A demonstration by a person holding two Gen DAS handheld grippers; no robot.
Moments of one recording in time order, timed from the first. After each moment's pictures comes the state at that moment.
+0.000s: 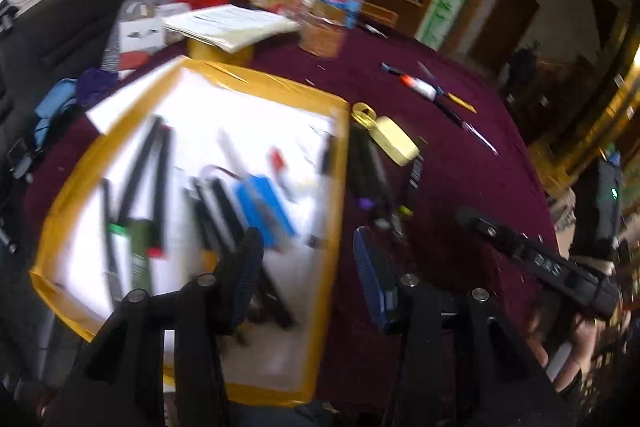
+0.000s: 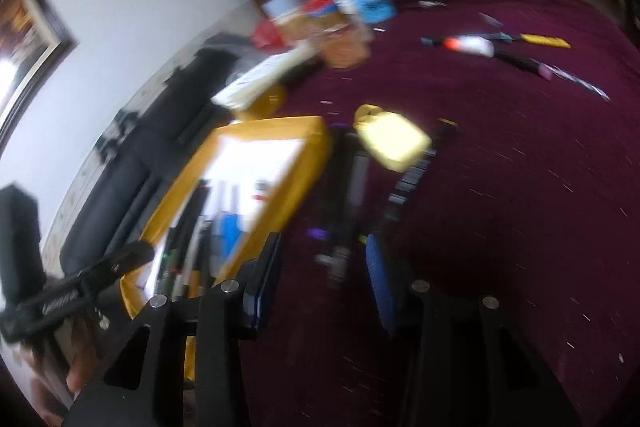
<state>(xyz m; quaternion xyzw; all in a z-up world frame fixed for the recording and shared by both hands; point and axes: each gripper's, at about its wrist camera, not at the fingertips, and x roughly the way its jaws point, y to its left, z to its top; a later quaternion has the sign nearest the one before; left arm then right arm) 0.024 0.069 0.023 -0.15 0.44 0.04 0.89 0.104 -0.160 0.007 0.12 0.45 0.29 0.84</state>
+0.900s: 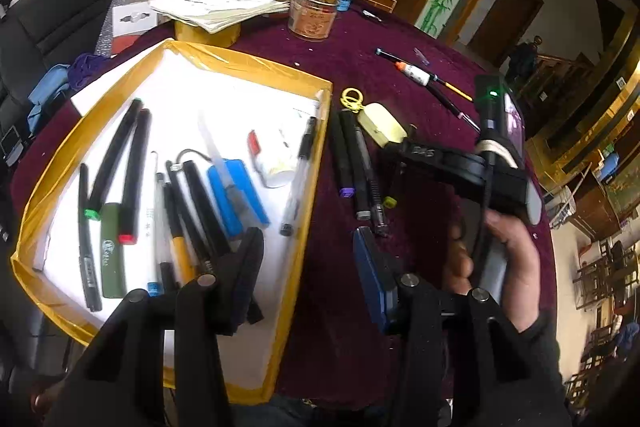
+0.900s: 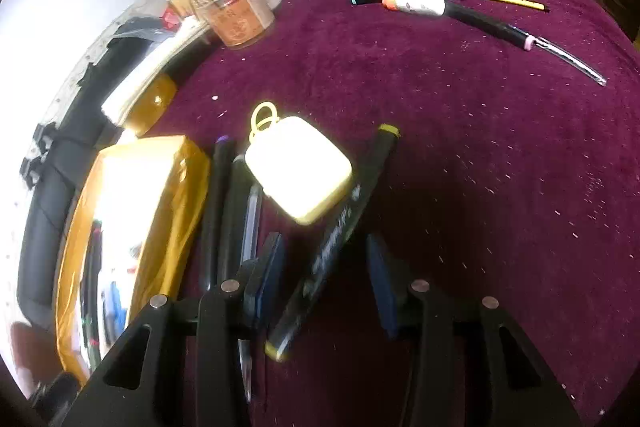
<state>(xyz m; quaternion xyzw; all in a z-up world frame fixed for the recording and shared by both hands) 0.034 0.057 0.019 -0.16 0.45 0.04 0.87 0.206 -0.117 -0.039 0.08 0.51 0.17 0.84</state>
